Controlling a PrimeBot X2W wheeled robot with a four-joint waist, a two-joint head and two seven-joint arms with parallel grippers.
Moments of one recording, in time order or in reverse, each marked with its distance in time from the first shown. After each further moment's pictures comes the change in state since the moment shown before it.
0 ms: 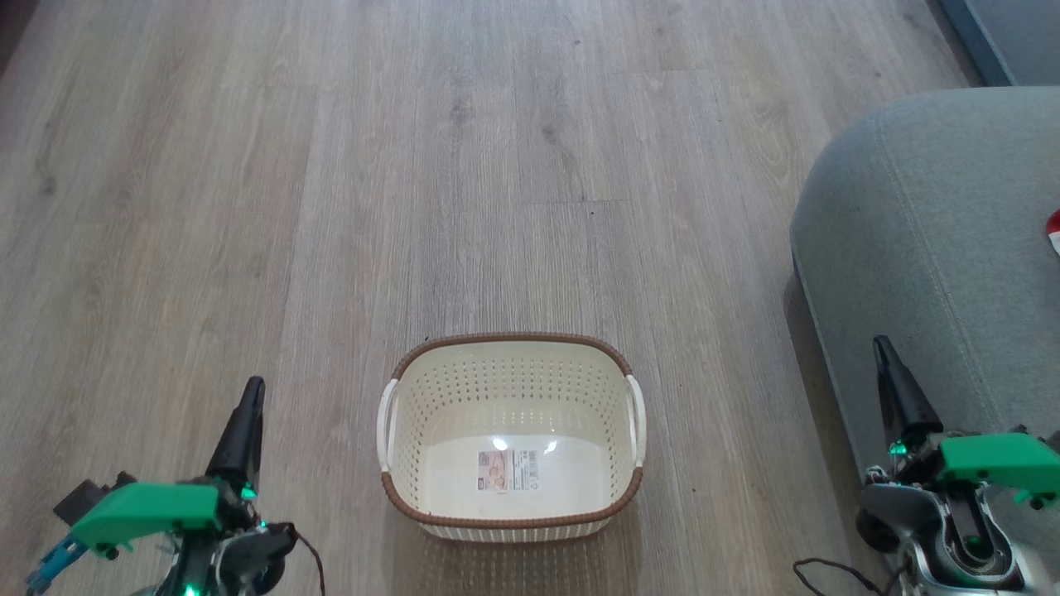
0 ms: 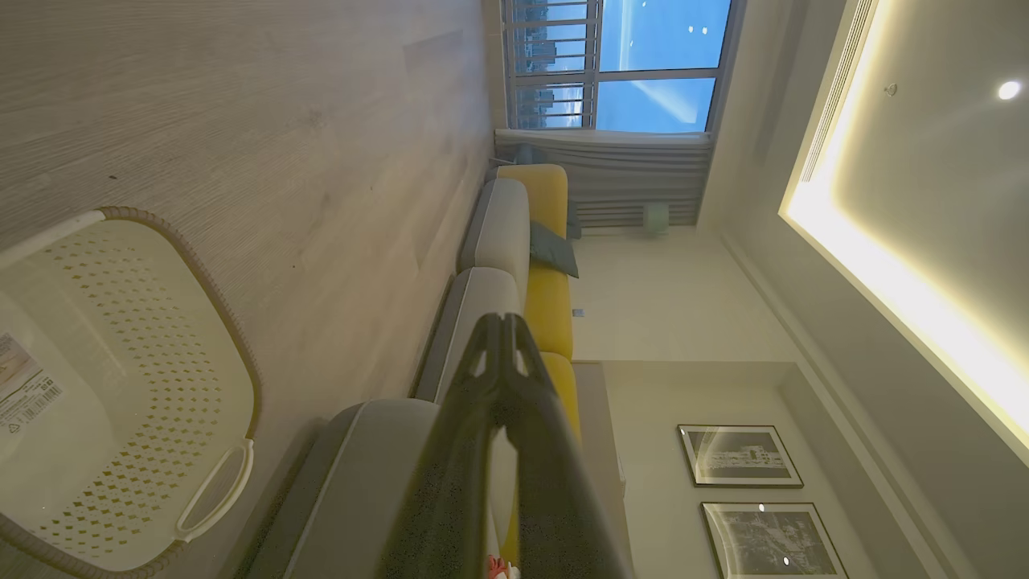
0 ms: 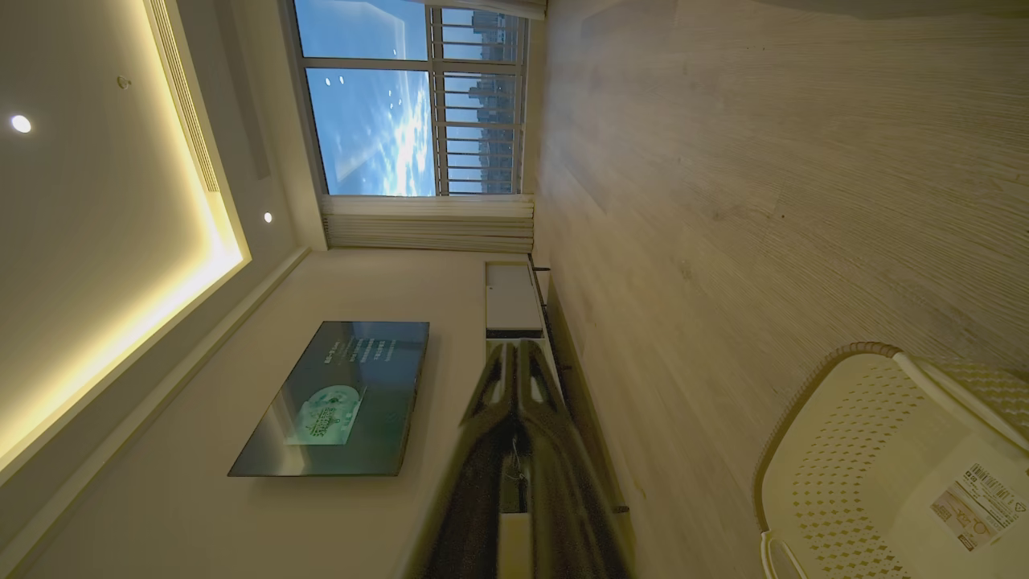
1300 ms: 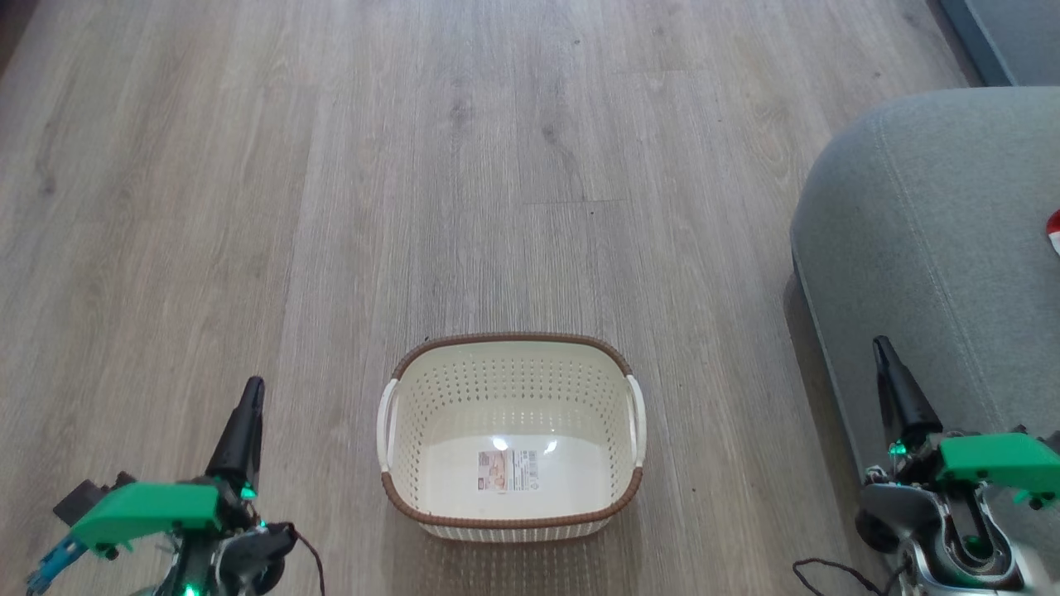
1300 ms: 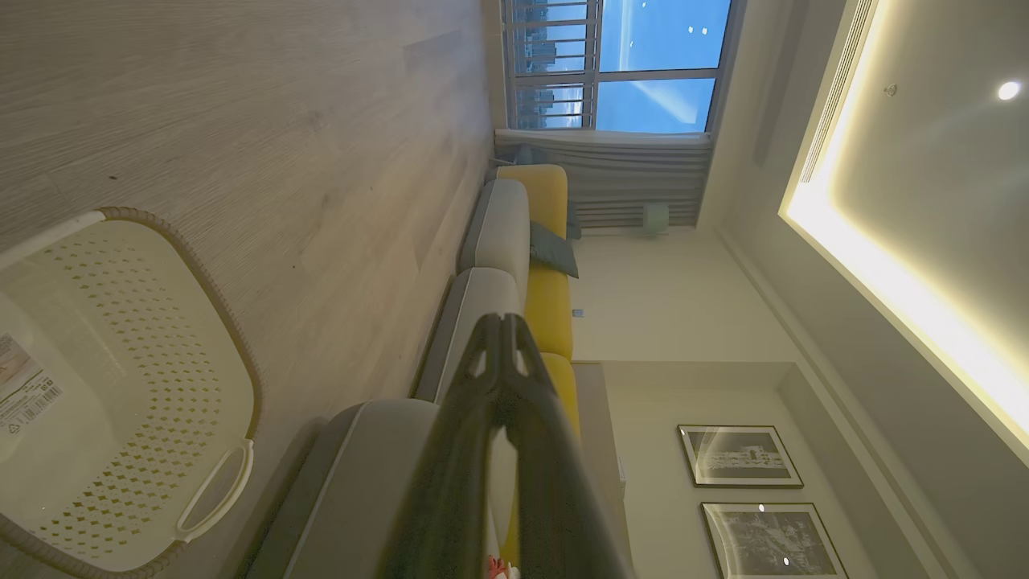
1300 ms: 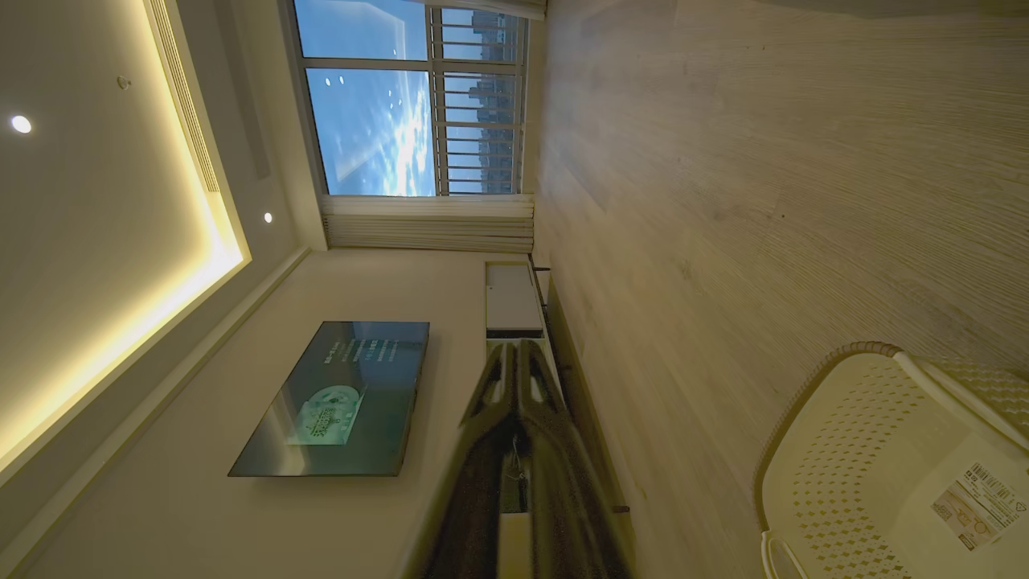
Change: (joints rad) left arm 0.000 0.000 0.001 0.000 0.000 0.000 0.000; right arm 0.000 0.001 0.000 0.000 0.000 0.000 0.000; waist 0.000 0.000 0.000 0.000
